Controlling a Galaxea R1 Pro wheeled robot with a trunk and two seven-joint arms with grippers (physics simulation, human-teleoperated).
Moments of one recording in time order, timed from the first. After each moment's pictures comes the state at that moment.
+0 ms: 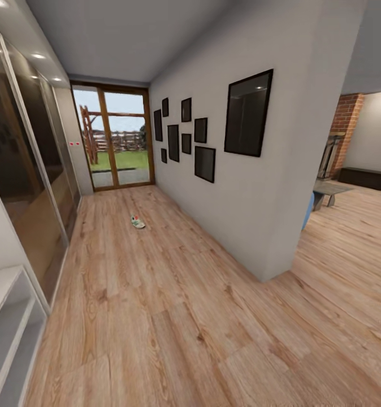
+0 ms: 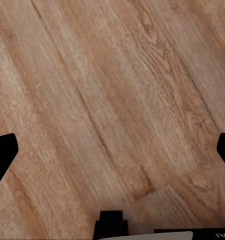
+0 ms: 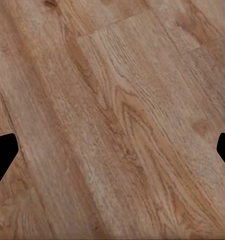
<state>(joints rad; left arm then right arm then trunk) -0.17 0.02 -0.01 -0.33 -0.01 -0.06 -0.01 -0.04 -0.04 0.00 -0.52 0.00 -0.17 0.00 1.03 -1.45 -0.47</state>
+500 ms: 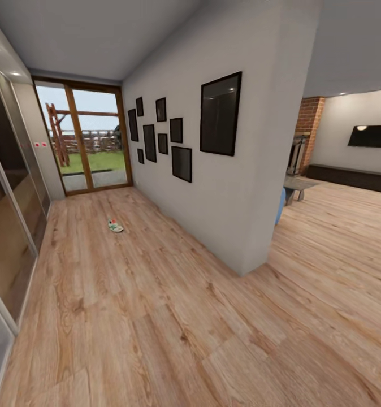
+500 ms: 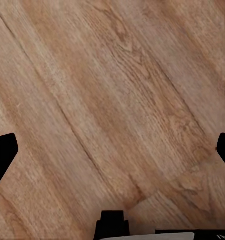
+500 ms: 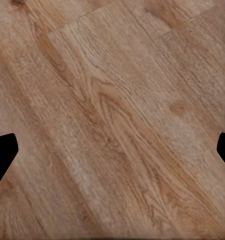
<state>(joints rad) -0.17 0.02 0.00 -0.33 -0.01 -0.06 0.00 -0.04 -0.04 0.00 -0.52 0.00 -0.17 0.00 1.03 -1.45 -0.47</state>
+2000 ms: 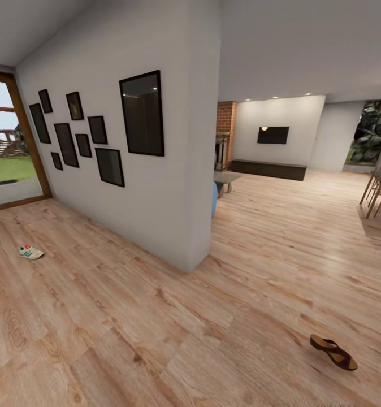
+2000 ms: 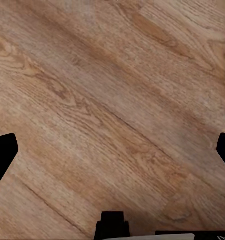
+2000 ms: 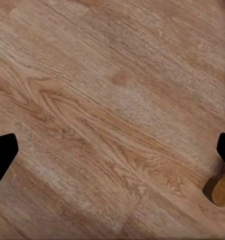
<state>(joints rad) -0.17 0.02 0.00 -0.33 -0.01 -0.06 0.00 -0.04 -0.04 0.00 -0.52 0.00 -0.17 0.00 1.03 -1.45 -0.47</state>
